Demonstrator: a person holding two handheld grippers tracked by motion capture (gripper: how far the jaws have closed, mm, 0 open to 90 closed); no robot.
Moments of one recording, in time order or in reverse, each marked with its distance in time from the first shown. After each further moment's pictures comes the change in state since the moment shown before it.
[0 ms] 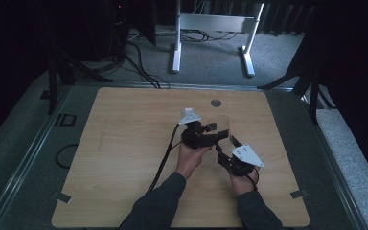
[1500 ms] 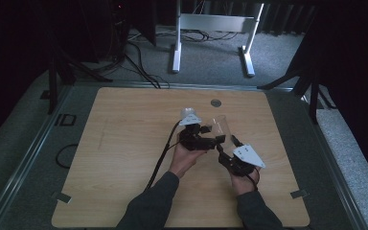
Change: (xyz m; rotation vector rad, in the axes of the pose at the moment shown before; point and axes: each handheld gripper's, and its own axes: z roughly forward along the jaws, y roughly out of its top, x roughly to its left) left arm 0.004 -0.001 -0.007 0.091 0.031 0.086; right arm -0.001 0.001 -0.002 -0.008 -0.011 0.010
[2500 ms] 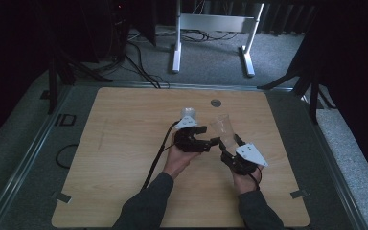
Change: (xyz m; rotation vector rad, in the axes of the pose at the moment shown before) left arm 0.002 -0.004 -0.014 0.022 0.037 0.078; right arm -0.007 0.002 -0.001 0.007 -0.028 0.010
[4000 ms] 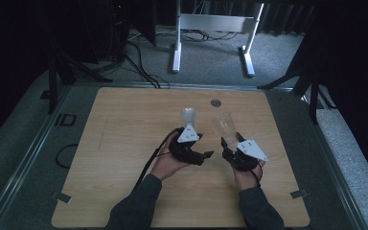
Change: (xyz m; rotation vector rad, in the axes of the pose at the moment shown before) left arm -0.014 -0.010 -0.022 0.161 0.051 0.307; right arm -0.008 0.001 0.009 0.047 -0.026 0.013
